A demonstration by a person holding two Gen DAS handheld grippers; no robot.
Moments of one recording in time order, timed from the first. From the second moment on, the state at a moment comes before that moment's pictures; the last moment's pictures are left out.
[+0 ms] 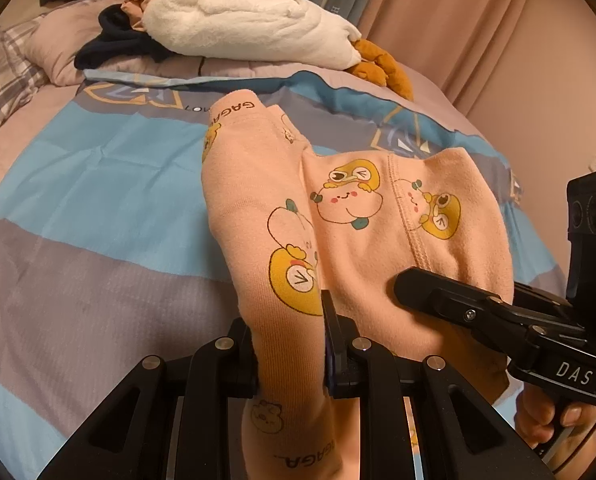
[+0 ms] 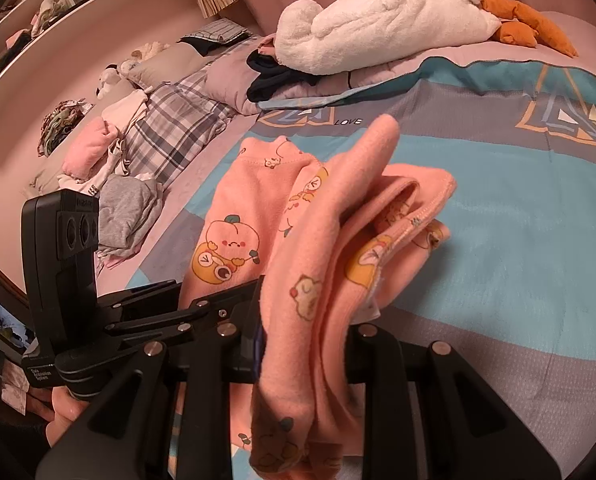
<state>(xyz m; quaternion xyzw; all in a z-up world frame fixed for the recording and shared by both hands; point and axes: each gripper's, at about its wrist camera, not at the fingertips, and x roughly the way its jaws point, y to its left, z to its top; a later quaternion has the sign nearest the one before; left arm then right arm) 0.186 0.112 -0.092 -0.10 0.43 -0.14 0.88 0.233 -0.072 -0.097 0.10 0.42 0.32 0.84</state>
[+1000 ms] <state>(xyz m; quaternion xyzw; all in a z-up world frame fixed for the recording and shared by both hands) 0.220 0.112 -0.107 -0.10 0.45 -0.13 0.88 0.267 -0.065 -0.114 0.11 0.44 0.31 0.84</state>
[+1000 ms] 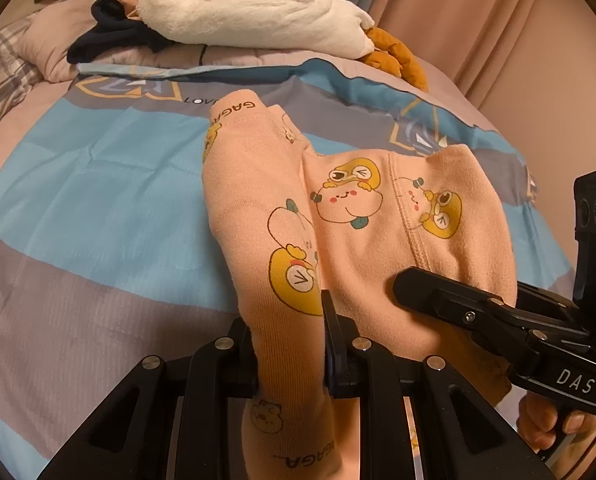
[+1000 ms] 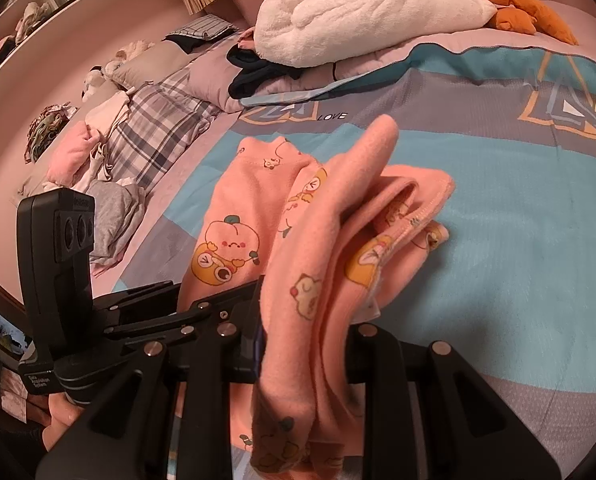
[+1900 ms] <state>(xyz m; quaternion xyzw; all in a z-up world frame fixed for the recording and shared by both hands) 0.247 0.116 -0.133 -0.10 0.47 -0.11 0.87 0.295 -0.053 -0.140 0.10 0.46 0.30 0.83</state>
